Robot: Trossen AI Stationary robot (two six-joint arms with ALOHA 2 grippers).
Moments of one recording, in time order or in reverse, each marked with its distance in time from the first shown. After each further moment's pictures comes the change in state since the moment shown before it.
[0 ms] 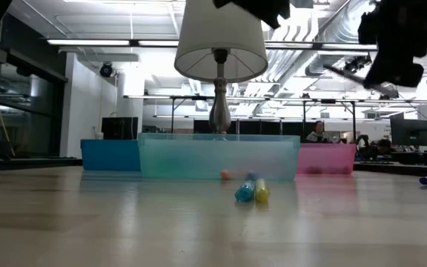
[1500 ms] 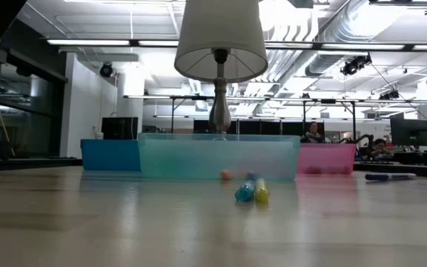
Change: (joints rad) left arm 0.122 -0.001 0.123 0.685 0.096 0.096; right arm 0.345 -0.059 0.201 0.390 0.148 -0.502
